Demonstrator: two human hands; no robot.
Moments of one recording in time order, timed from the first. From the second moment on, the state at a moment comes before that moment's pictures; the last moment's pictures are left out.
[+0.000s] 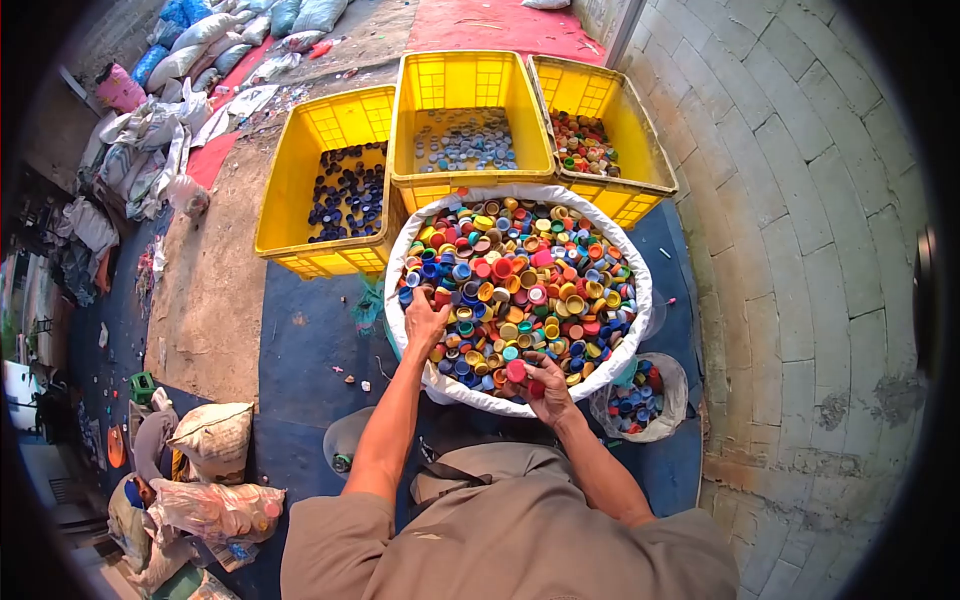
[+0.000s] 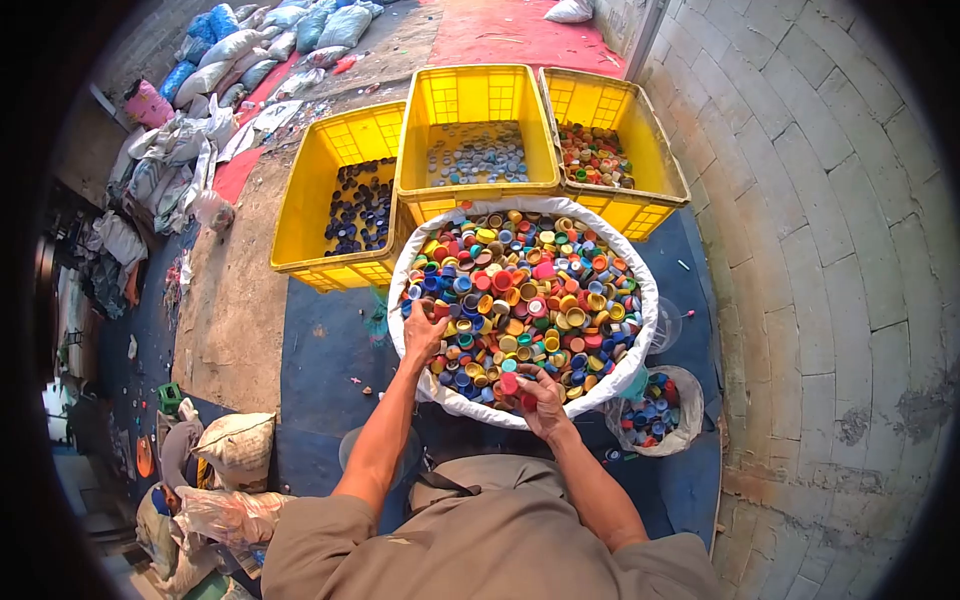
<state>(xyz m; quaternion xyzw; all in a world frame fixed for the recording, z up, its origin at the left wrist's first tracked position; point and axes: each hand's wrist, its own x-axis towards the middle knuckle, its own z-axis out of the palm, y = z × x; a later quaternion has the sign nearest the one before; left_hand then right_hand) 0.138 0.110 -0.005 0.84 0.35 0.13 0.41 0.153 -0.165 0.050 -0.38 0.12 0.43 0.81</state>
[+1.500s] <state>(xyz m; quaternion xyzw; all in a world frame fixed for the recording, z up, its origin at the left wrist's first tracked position) 0.104 -0.013 0.026 0.13 0.28 0.02 0.95 0.165 -0.197 0.026 -0.24 0.23 0.39 0.86</state>
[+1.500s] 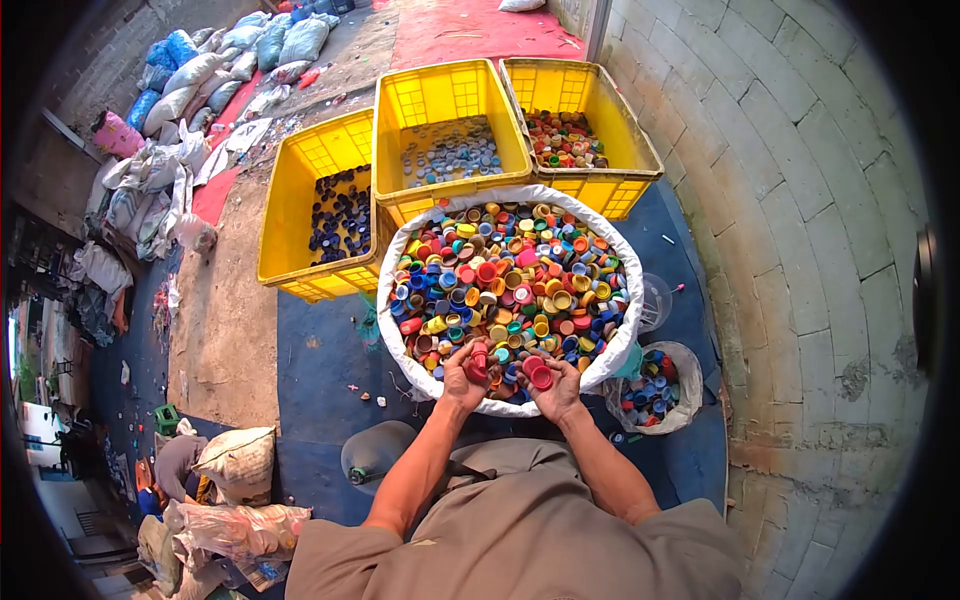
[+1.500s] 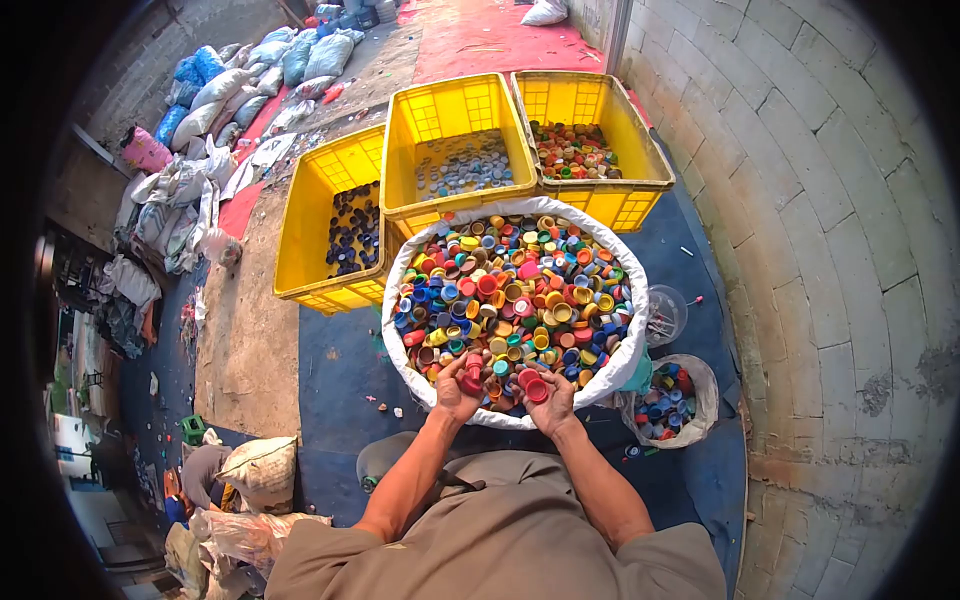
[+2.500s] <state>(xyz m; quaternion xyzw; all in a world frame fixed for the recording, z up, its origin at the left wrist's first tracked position) 0.120 0.044 0.021 0.21 0.44 0.15 0.86 0.189 -0.235 0.002 -0.75 0.06 0.15 0.64</state>
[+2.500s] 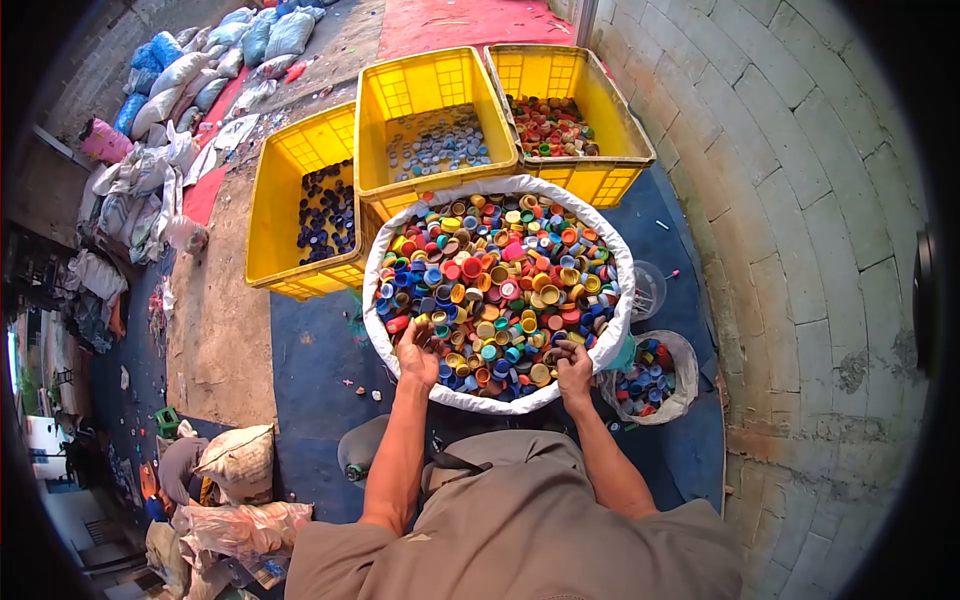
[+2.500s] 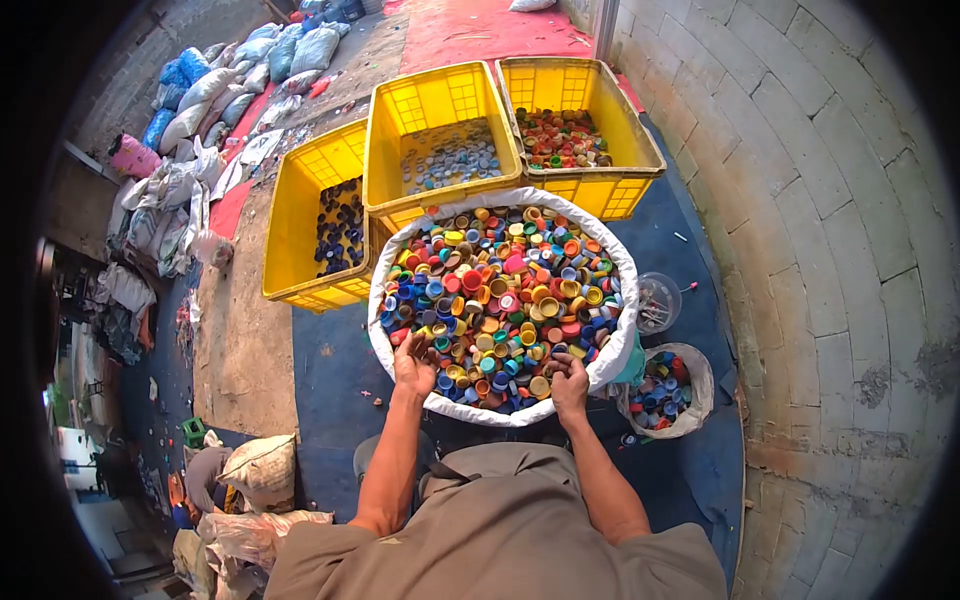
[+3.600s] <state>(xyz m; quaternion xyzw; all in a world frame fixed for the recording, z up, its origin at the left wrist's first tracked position) 0.086 0.019 0.024 0.56 0.37 0.08 0.74 0.179 -0.092 0.017 -0.76 -0.35 0.13 0.53</state>
